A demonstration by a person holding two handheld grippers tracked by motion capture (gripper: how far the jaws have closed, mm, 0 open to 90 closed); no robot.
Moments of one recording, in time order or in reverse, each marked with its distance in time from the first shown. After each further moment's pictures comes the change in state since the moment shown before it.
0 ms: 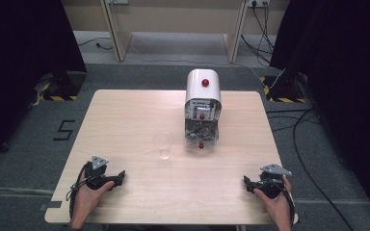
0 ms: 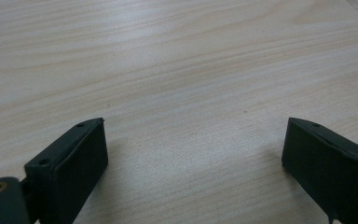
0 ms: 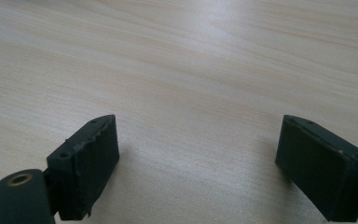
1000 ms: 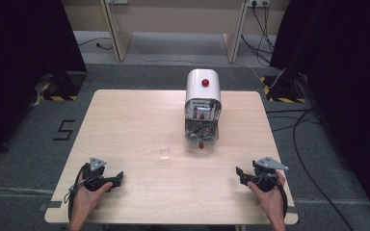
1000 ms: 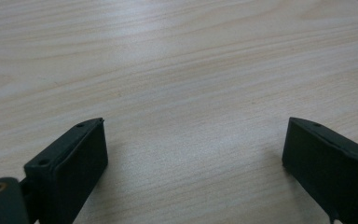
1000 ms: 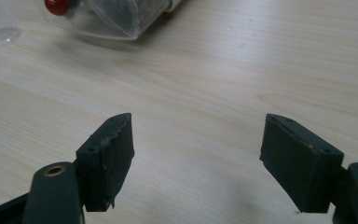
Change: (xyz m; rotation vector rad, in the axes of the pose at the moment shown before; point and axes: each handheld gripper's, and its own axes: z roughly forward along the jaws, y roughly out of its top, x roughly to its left) left arm 0.002 -0.004 -0.004 0.002 0.019 -0.010; right arm 0.020 0.028 -0.003 -0.132 0.107 -0.006
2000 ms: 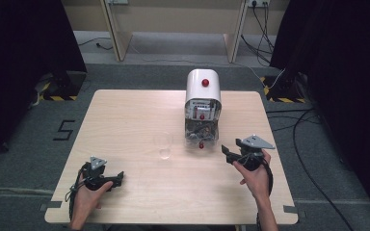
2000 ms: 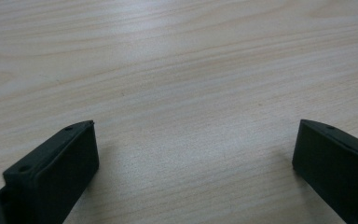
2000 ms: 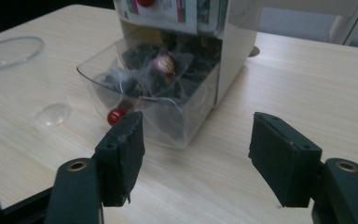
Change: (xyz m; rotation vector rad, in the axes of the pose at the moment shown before) left arm 0.000 0.002 0.003 0.018 0.016 -0.010; right arm 0.030 0.072 0.017 -0.123 0.076 -0.057
